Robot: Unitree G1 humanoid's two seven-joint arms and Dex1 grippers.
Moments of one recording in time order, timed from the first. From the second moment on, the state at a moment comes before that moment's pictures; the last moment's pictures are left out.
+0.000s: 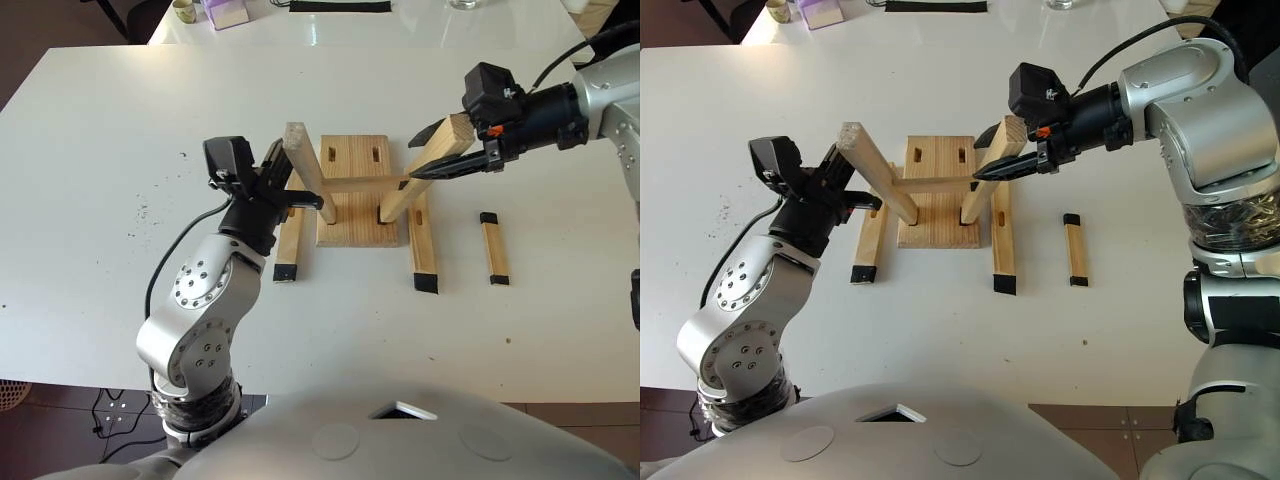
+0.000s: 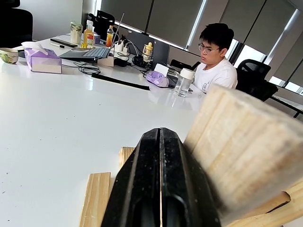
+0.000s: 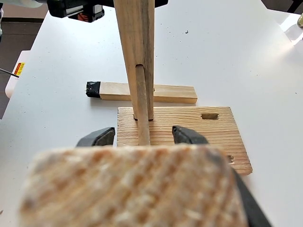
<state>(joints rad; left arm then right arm) 0.03 0.05 0.00 -0.90 -0.60 0.86 0.15 -0.80 -0.84 0.27 -0.15 0.39 0.79 1.38</state>
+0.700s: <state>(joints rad) 0.14 0.18 0.18 -0.85 -0.79 0.74 -0.03 -0.61 -0.84 0.00 -0.20 0.51 0.72 1.29</state>
